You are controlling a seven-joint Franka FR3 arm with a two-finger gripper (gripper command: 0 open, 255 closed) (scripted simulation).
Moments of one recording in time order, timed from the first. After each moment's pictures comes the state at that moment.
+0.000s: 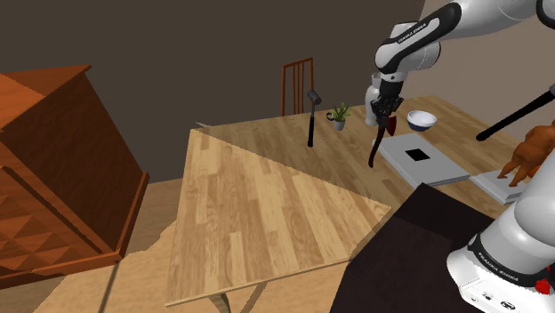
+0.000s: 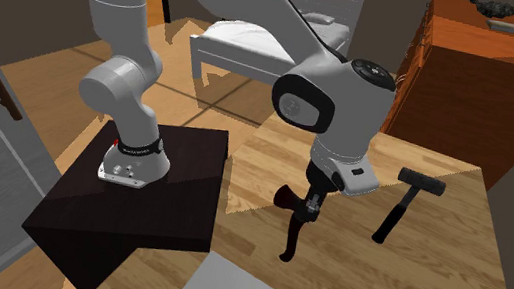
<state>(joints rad) -0.19 0.16 -0.32 -2.10 0.06 2.20 -0.13</state>
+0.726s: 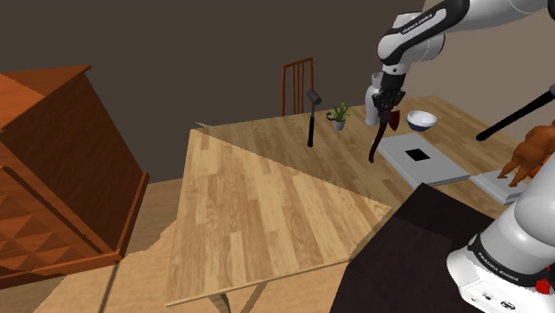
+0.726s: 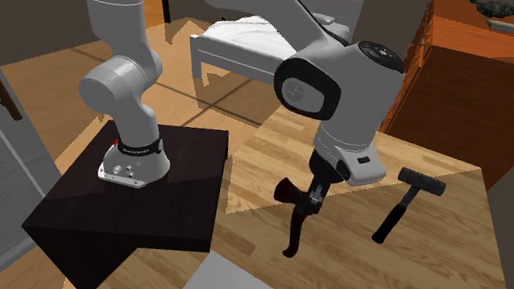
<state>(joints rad) -0.19 0.12 -0.32 -2.07 0.05 2.14 -0.12</state>
